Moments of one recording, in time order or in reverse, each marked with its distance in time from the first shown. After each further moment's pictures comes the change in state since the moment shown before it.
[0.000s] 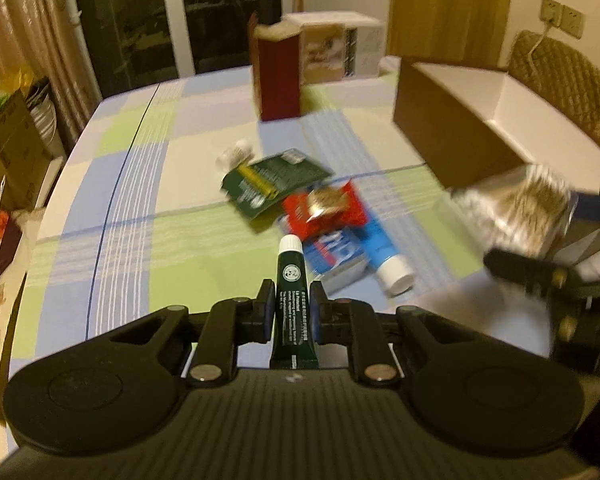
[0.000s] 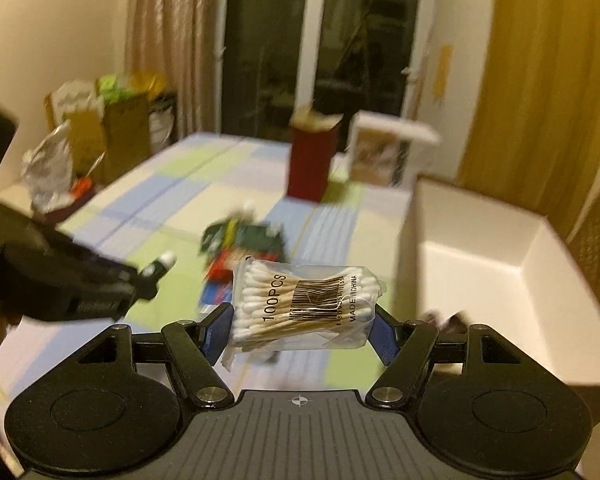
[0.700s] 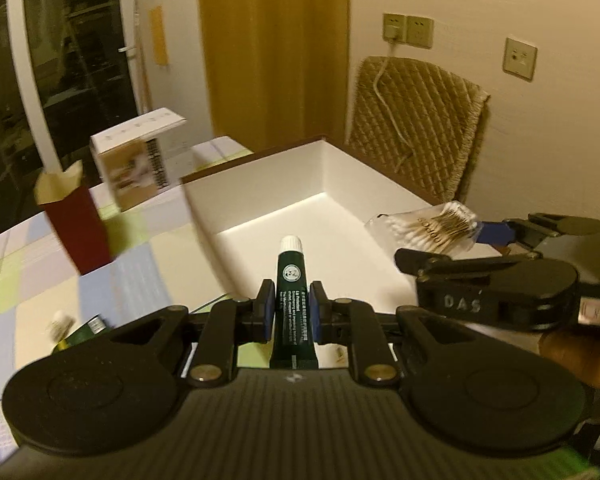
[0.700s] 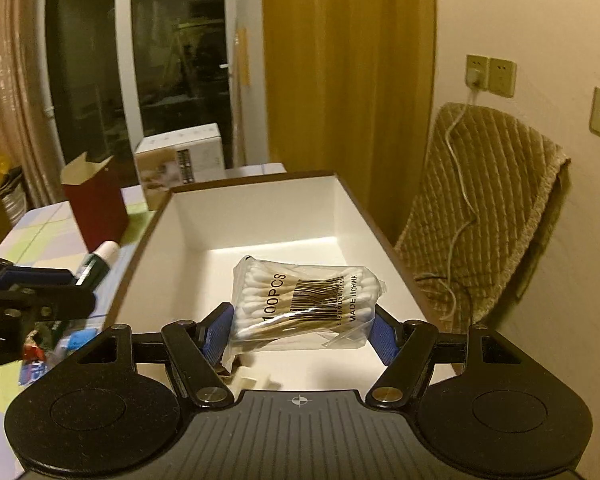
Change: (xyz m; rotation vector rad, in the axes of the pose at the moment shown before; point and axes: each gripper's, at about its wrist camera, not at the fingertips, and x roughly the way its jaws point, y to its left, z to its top) left arm -0.001 -0.179 0.103 0.264 -0.147 -0.288; right arm -0.011 -0.179 -0.006 0.359 0.023 -0.313
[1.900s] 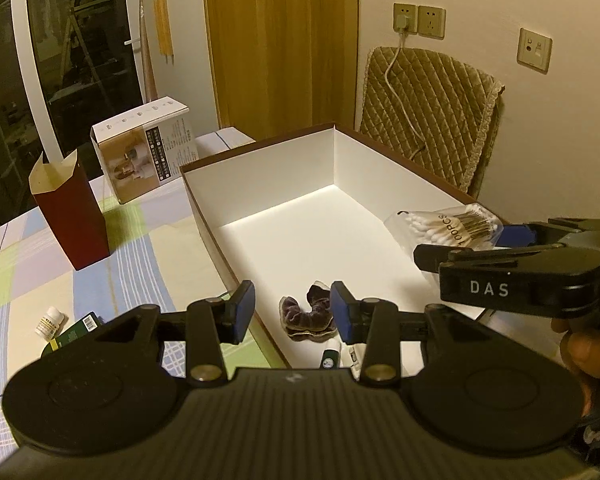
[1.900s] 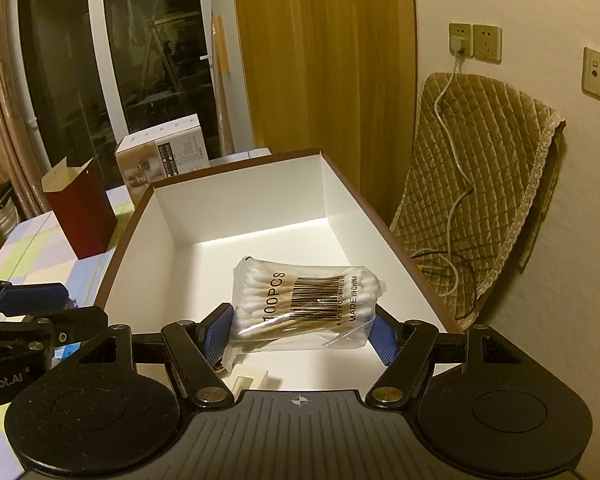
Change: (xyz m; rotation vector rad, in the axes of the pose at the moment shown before) left arm 0.024 0.007 -0.009 -0.015 0.005 0.029; right arm 0.011 -0.013 -0.004 0.075 0.042 -0.002
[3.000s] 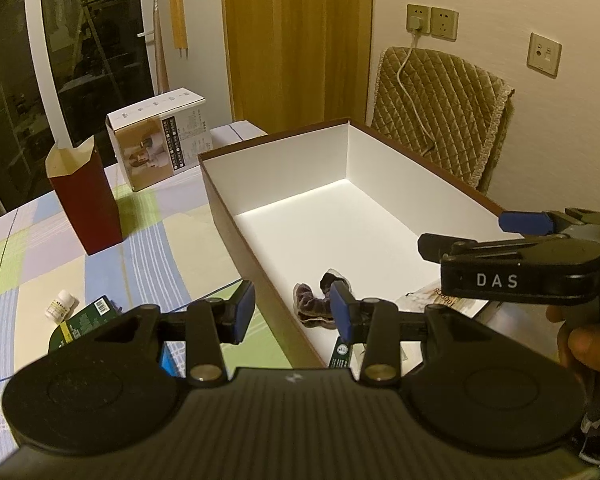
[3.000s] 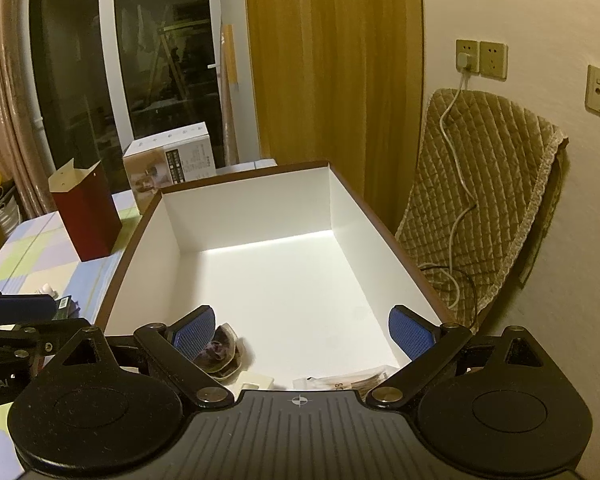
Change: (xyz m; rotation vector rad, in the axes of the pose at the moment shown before) left arm -0.010 0.013 -0.012 -0.033 0.010 0.022; right arm -0.004 0.009 0.000 -0.036 -0.040 0.004
